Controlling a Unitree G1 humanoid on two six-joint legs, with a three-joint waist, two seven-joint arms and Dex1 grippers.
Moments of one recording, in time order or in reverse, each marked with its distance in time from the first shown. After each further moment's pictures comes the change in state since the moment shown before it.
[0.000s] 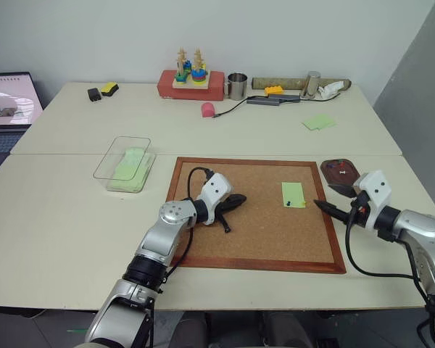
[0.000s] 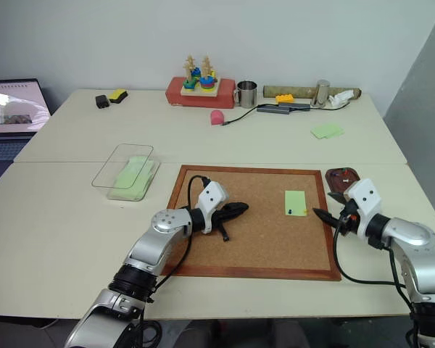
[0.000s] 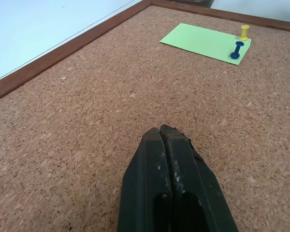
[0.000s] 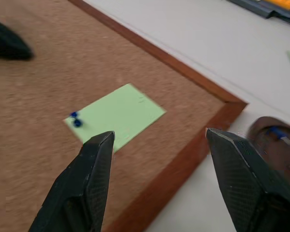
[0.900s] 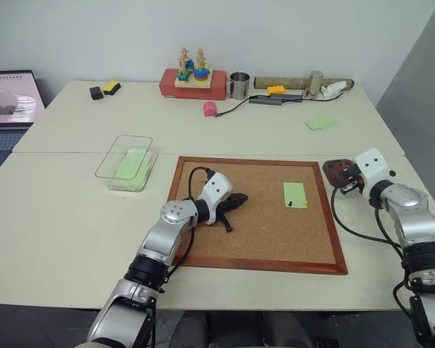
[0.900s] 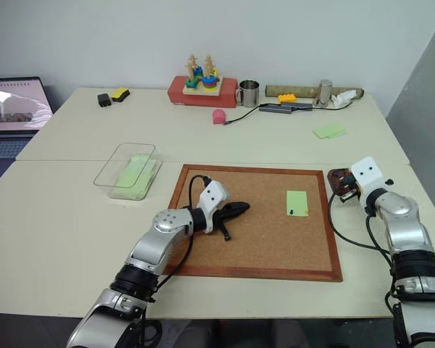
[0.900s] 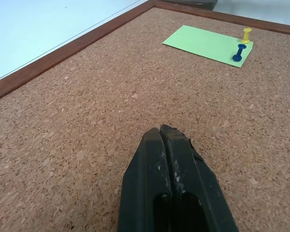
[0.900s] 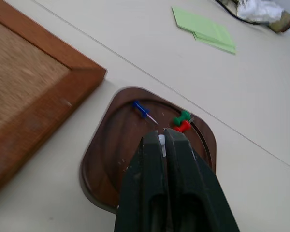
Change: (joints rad) left arm -0.003 -0.015 0.001 0.004 -0.007 0.002 0.003; right arm -0.402 0.040 0.089 0.667 -0.355 -0.239 -0.324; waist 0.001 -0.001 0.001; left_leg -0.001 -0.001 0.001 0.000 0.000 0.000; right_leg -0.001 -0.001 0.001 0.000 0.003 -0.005
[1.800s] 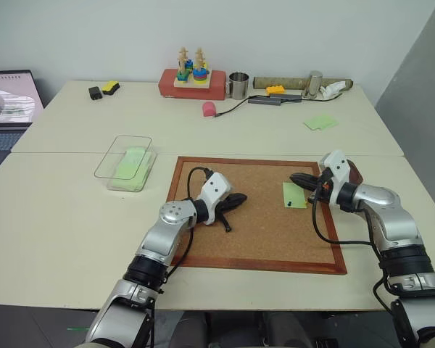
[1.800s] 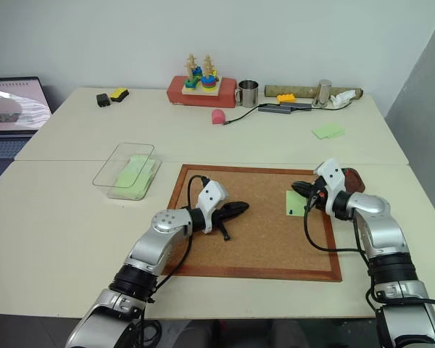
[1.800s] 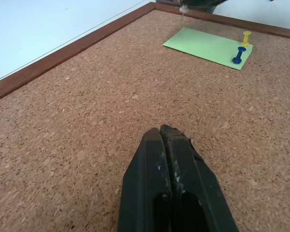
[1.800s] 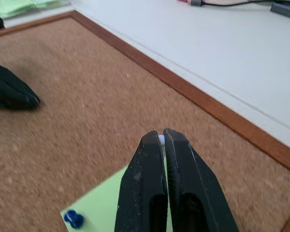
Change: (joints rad) left arm 0.004 0.007 0.004 -0.001 -0.016 0.003 0.008; right arm 0.028 0.114 0.053 -0.273 0.284 0.134 0.391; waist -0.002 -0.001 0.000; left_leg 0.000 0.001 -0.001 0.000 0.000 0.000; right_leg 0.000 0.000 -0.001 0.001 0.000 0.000
